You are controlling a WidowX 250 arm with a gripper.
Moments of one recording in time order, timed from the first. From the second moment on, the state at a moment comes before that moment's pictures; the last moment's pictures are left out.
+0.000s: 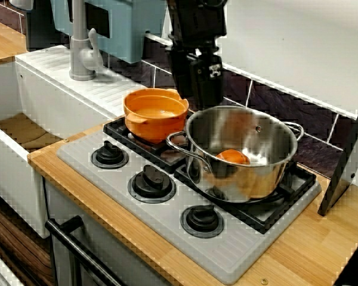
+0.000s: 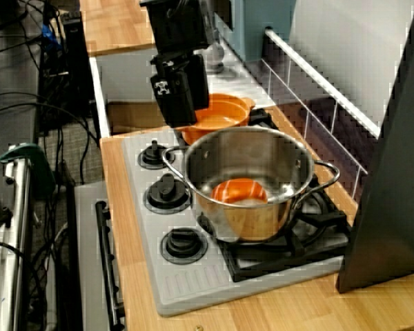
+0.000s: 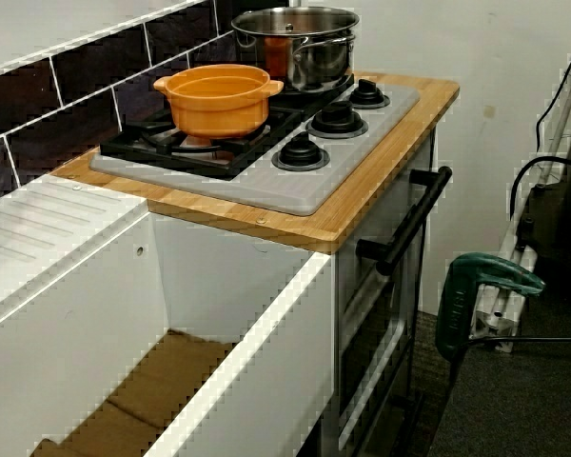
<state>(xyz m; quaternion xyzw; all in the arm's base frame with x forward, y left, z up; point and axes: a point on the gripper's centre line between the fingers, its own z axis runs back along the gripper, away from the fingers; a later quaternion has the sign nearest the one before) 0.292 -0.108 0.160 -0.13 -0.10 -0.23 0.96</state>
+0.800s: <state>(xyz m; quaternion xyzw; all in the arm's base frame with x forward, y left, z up) 0.315 -0.124 0.134 -0.13 -0.09 -0.19 0.97</state>
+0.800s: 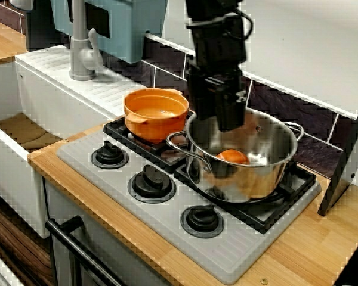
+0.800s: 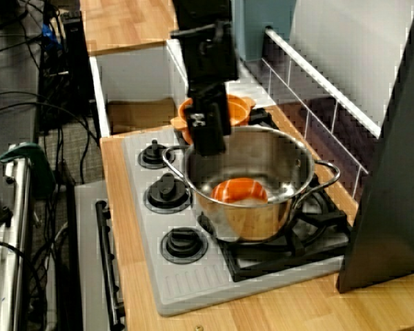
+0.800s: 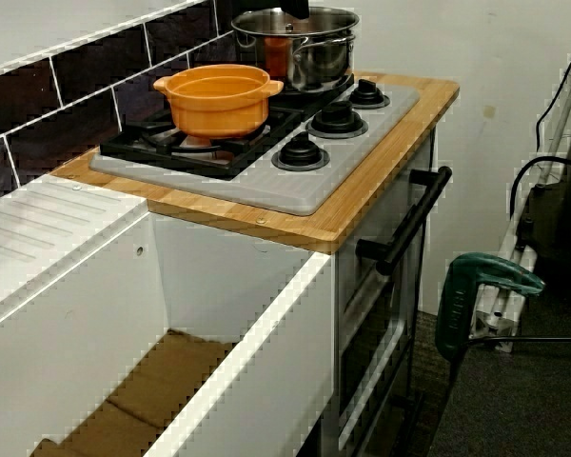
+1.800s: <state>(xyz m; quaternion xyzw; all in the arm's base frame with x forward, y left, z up) 0.335 -0.137 0.119 -0.08 -0.11 -0.13 0.98</state>
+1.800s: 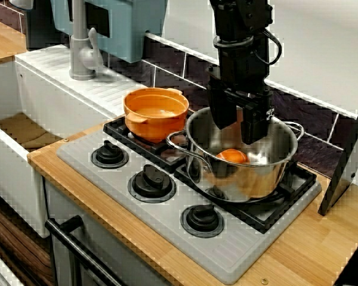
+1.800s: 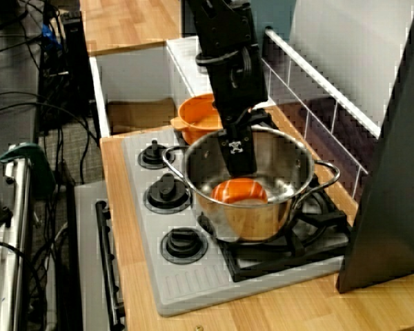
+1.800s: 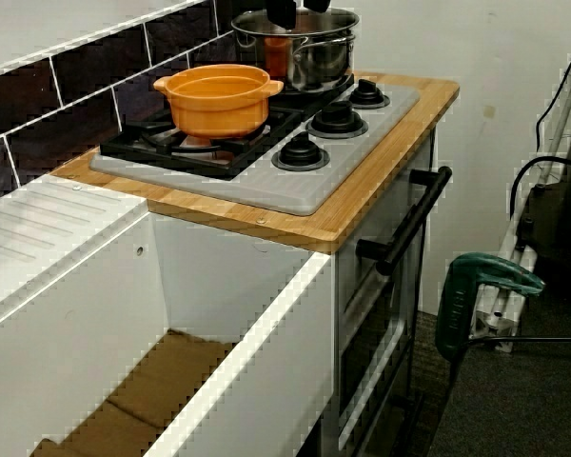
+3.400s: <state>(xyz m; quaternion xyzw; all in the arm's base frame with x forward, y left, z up) 0.334 -0.131 0.065 -0.07 -0.12 -0.05 0.99</state>
